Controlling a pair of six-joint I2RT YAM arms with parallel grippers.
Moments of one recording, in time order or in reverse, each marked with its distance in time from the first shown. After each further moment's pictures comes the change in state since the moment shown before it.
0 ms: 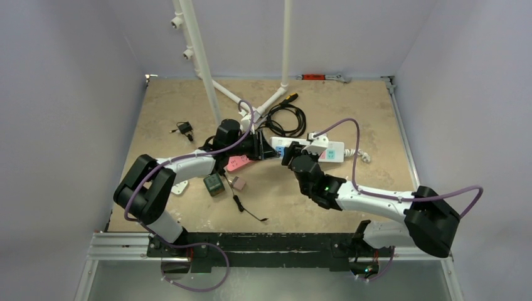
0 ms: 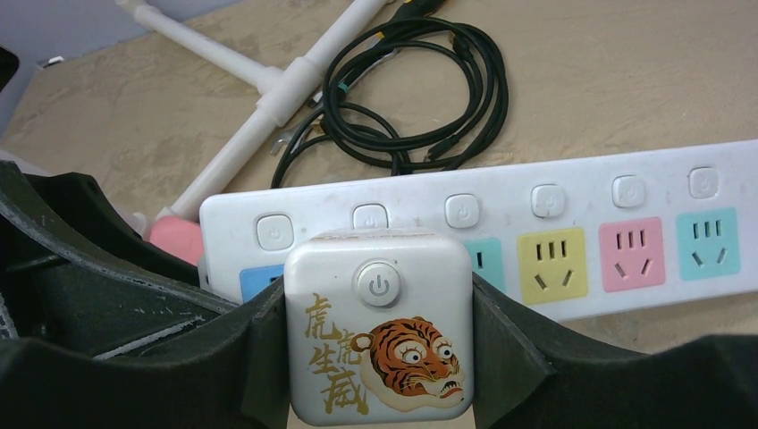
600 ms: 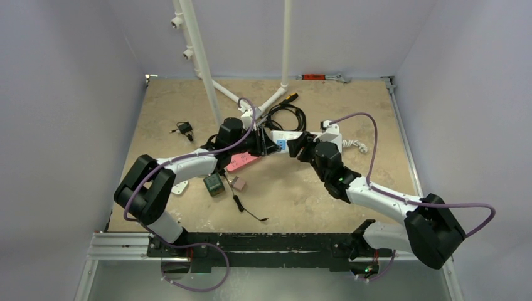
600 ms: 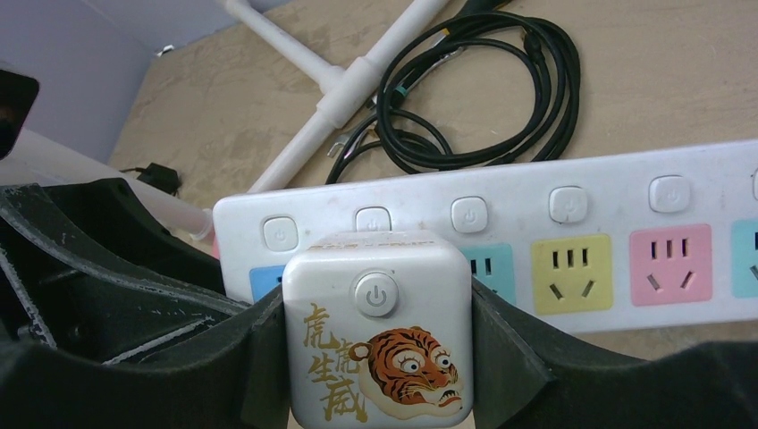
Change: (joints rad) left arm -0.025 0.000 0.033 -0.012 -0.124 0.026; right arm -0.280 -0.051 -0.055 0.102 -0.487 0.000
